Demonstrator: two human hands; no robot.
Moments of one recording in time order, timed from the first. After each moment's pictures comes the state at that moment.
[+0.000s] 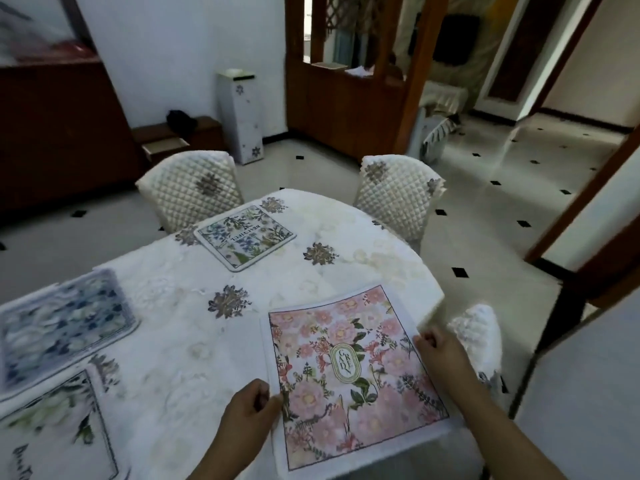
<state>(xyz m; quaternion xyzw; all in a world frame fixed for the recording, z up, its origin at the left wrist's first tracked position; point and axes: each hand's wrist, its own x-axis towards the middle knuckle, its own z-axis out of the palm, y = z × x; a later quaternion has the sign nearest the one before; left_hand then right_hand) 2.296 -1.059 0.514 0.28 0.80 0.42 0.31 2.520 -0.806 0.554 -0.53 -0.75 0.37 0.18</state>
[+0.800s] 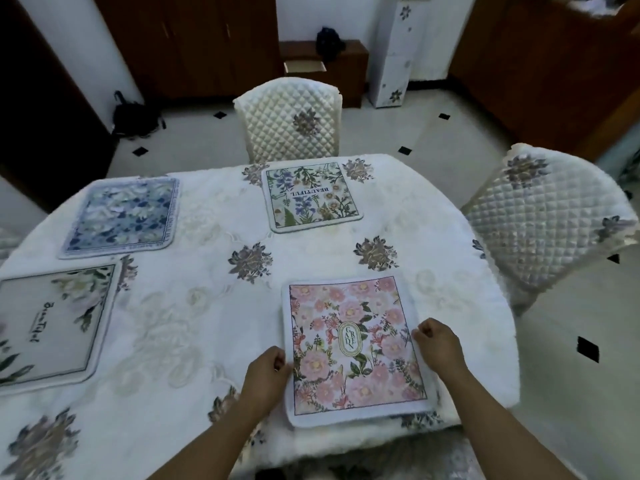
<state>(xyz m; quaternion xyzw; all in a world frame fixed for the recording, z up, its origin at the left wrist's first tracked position) 2.298 -0.861 0.400 0.02 0.90 0.38 0.22 2.366 -0.532 0.413 -0.37 -0.86 0.35 -0.04</state>
